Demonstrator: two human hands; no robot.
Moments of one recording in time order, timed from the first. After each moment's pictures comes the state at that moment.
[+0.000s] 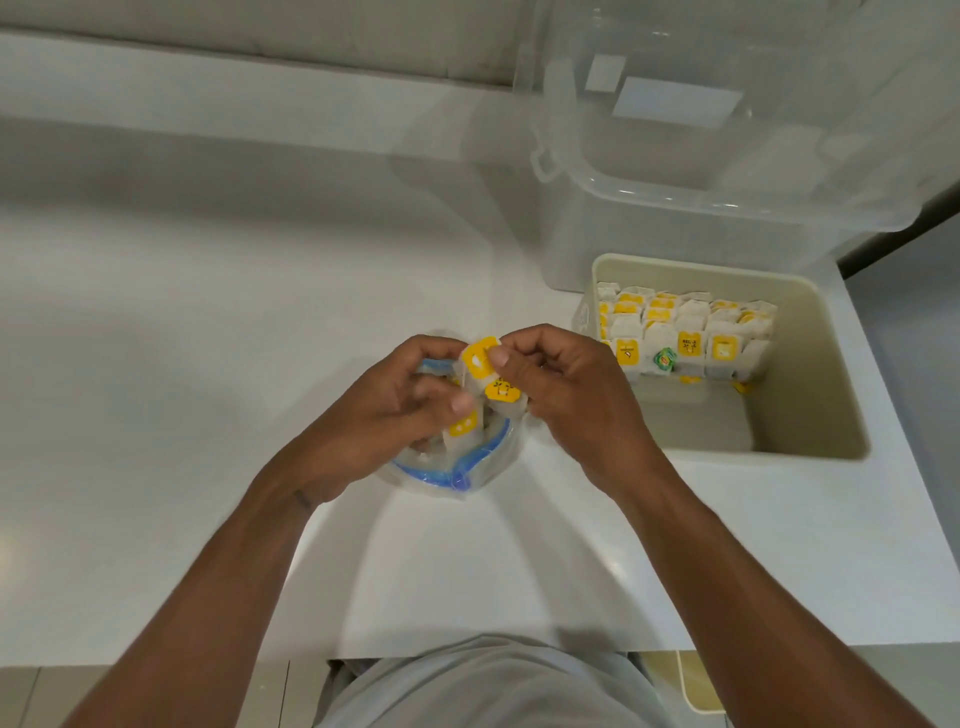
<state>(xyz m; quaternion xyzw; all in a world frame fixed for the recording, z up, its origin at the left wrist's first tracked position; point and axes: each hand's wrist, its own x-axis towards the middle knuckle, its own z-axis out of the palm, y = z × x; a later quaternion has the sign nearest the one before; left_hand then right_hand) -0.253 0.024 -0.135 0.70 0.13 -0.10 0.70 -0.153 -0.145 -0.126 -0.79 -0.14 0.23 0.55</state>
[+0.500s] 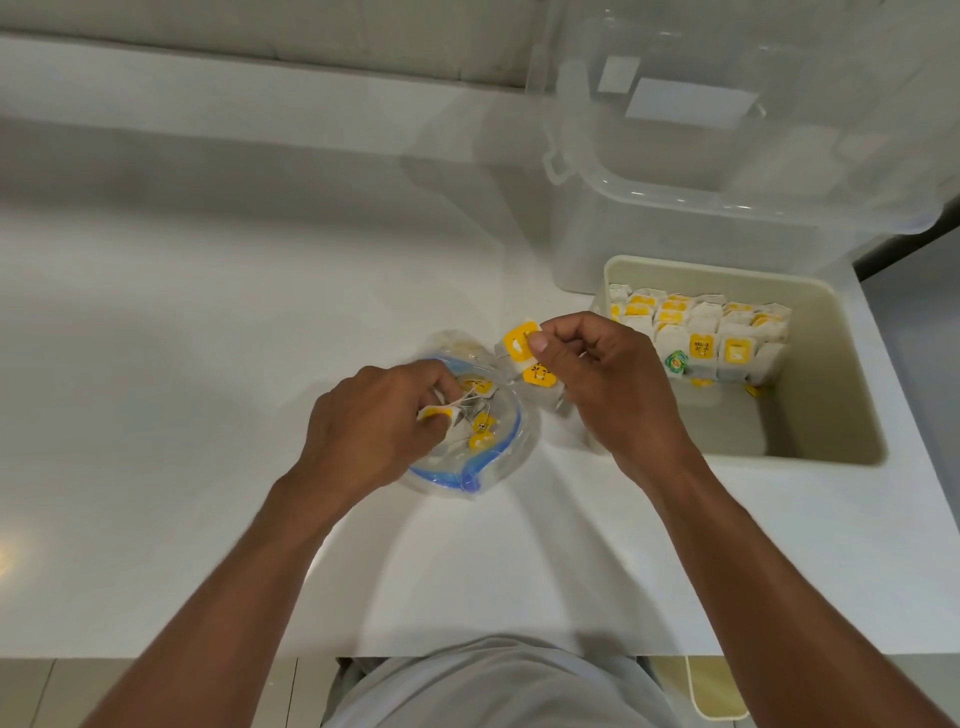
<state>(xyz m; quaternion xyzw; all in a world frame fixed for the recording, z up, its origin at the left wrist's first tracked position) -0.253 0.025 -0.136 0.94 0.20 -0.07 0.28 -0.139 -0.153 -0.119 -0.84 -0.13 0.17 0.51</state>
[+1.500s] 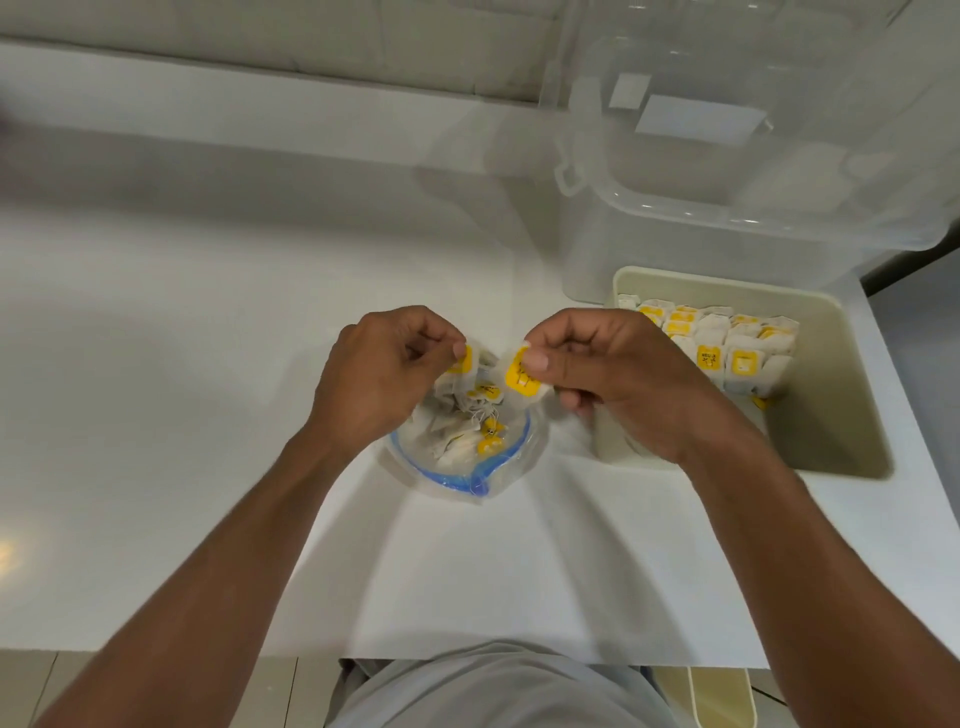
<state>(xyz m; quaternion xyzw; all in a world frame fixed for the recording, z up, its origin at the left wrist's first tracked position) -0.234 0.043 -0.130 0.85 0.23 0.07 0.47 -0.133 -0.151 -0.076 -0.71 -0.20 0.38 0.56</state>
